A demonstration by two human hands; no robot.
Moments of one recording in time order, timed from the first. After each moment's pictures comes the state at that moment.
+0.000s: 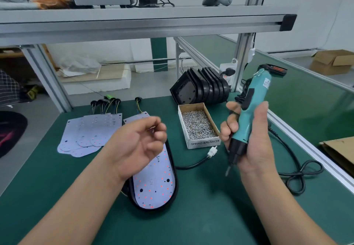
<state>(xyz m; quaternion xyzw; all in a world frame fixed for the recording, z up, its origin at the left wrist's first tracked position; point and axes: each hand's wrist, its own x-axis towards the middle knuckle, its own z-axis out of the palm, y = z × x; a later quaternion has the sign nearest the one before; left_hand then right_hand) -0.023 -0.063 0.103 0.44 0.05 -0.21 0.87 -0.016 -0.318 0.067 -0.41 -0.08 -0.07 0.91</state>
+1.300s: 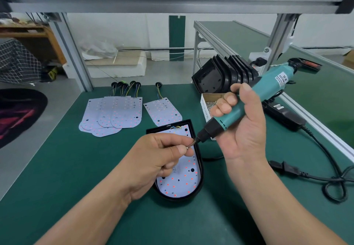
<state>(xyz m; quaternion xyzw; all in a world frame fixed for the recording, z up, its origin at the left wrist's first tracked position) -0.063 -0.030 0.045 0.65 -0.03 -0.16 0.74 -0.010 -0.223 0.082 -0.28 -0.10 -0.06 0.95</state>
